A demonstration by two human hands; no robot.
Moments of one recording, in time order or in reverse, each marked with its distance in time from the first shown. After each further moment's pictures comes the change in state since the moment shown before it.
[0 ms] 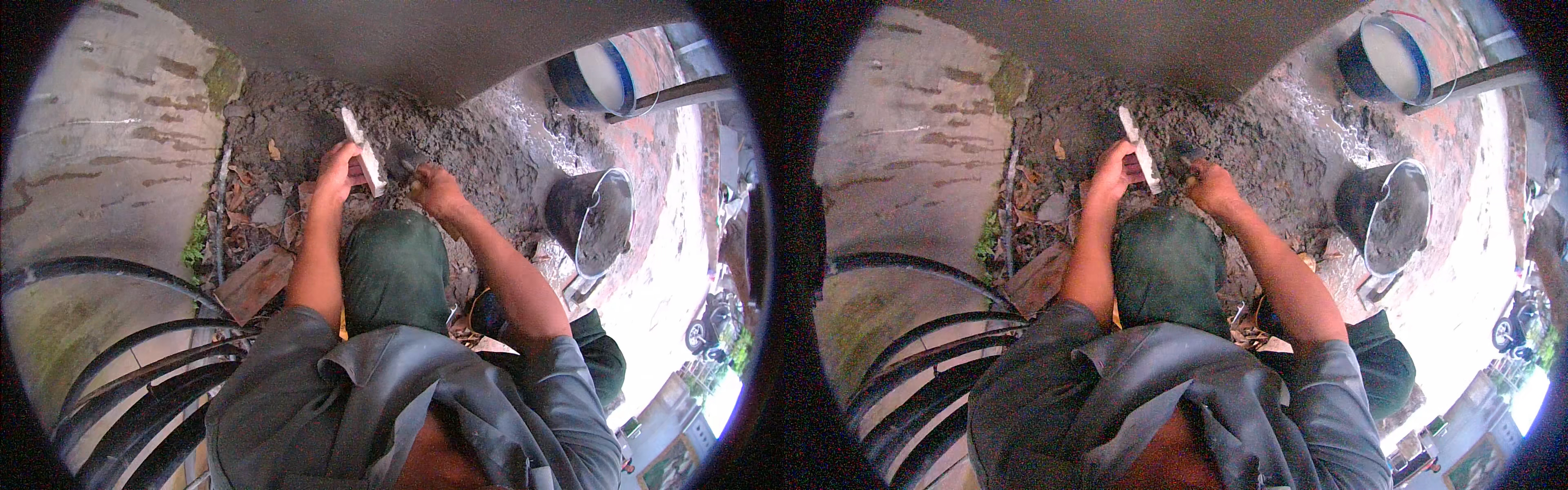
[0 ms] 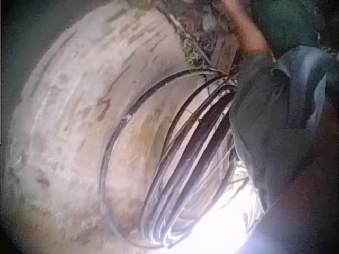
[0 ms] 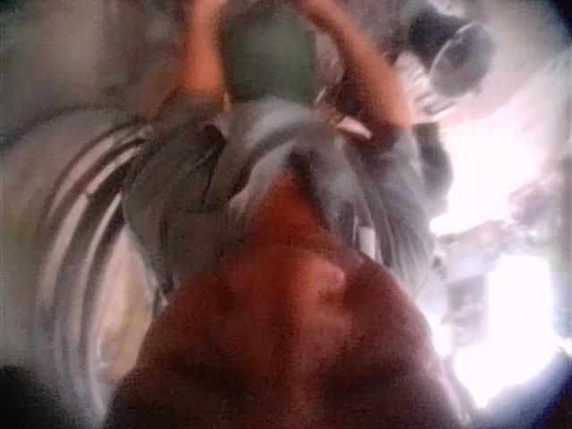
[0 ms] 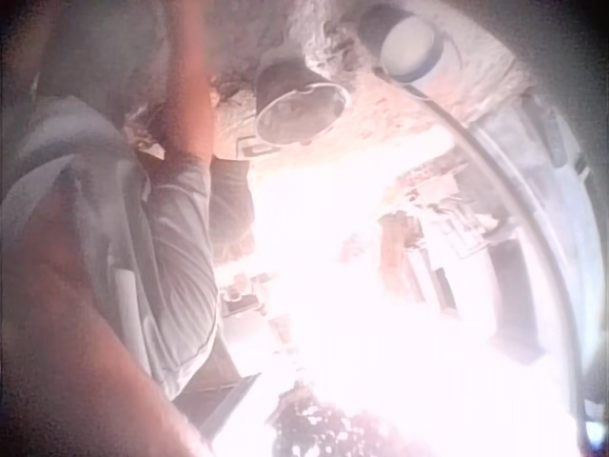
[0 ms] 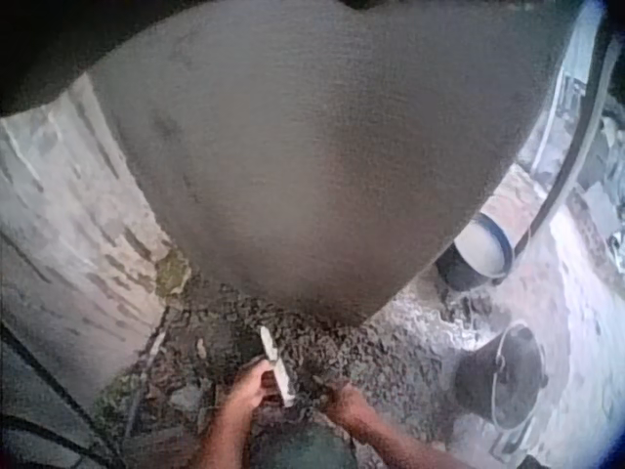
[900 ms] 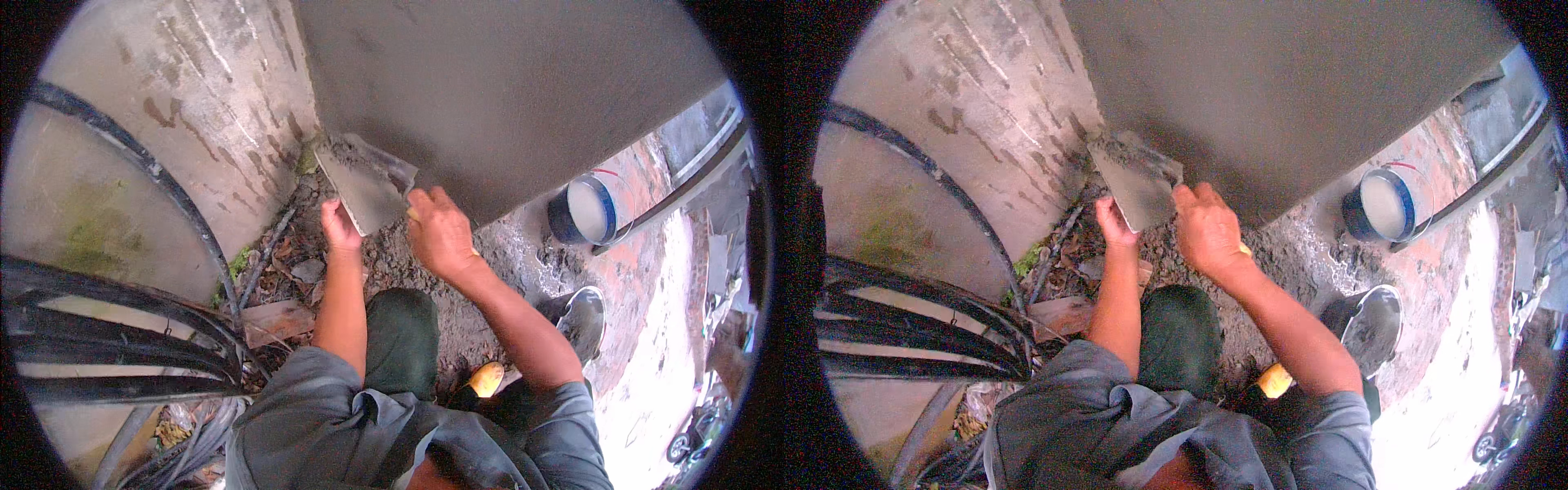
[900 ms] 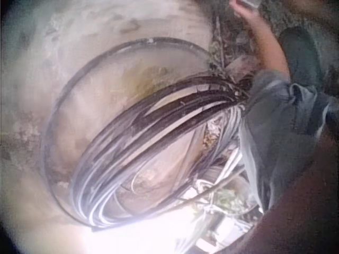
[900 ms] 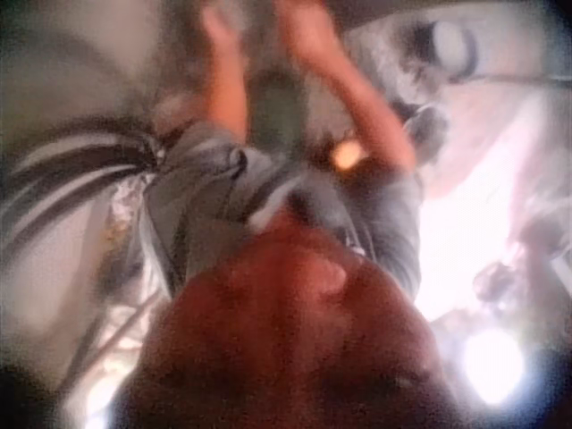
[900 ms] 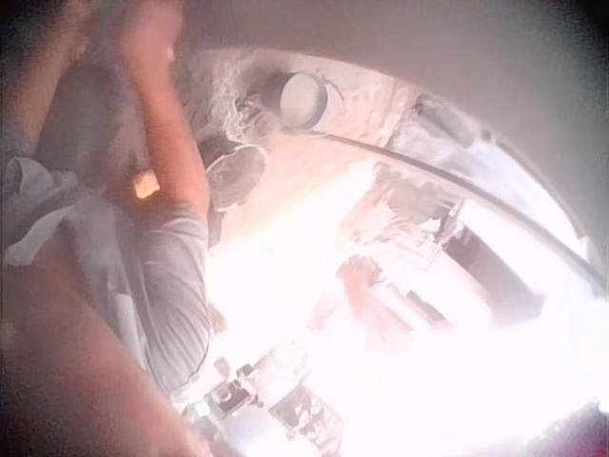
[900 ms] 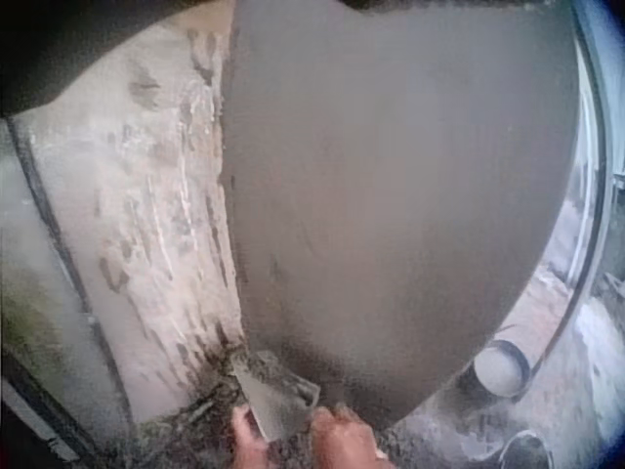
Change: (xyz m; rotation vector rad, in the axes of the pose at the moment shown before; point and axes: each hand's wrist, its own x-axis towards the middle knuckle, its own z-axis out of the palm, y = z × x) left_hand -0.057 0.116 0.008 -0.936 -0.051 0.692; right_hand -0.076 -0.208 -0.108 -0.399 0.562 -0.843
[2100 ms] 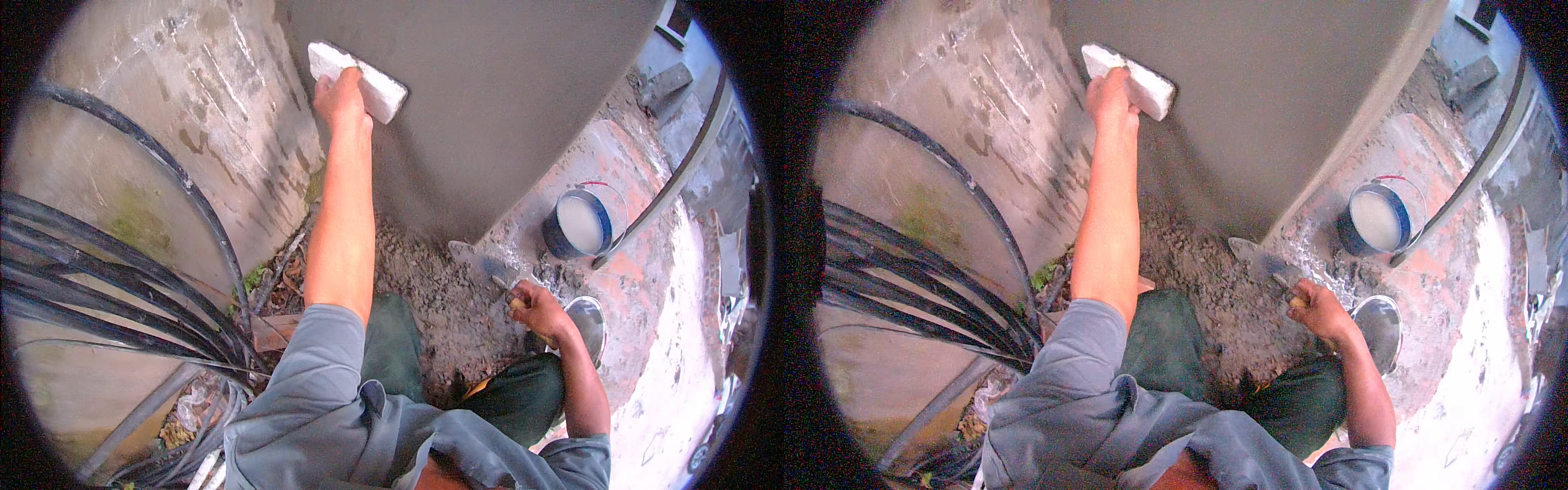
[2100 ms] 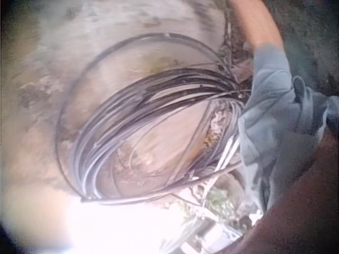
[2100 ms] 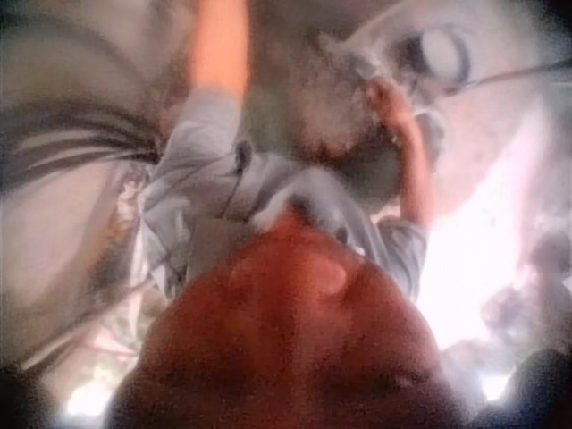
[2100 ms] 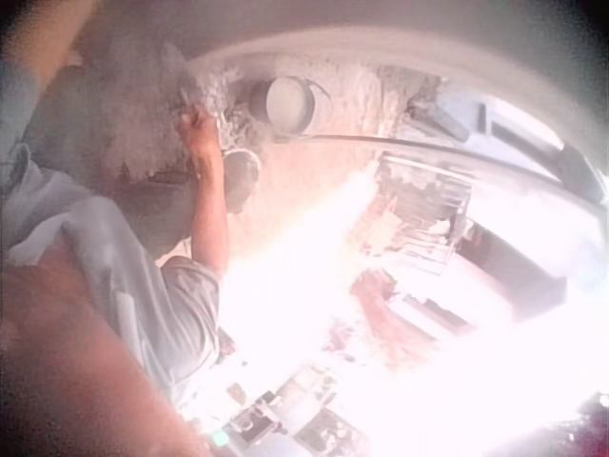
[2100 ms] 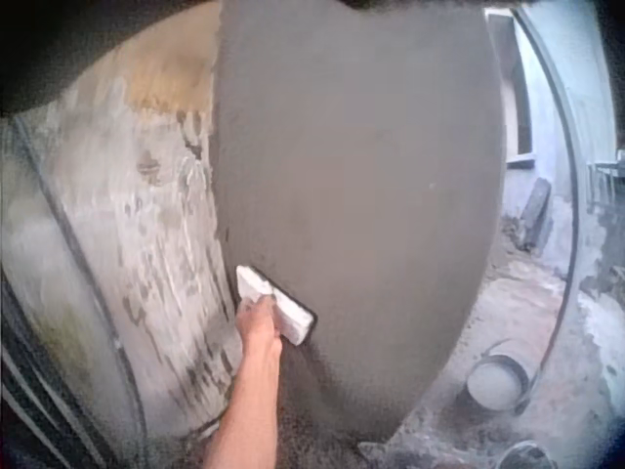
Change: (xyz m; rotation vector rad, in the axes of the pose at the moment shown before) left_hand 0.043 0.036 0.320 0.433 -0.051 0.521; right_hand -0.173 0.152 -0.127 0.480 -0.505 0.531
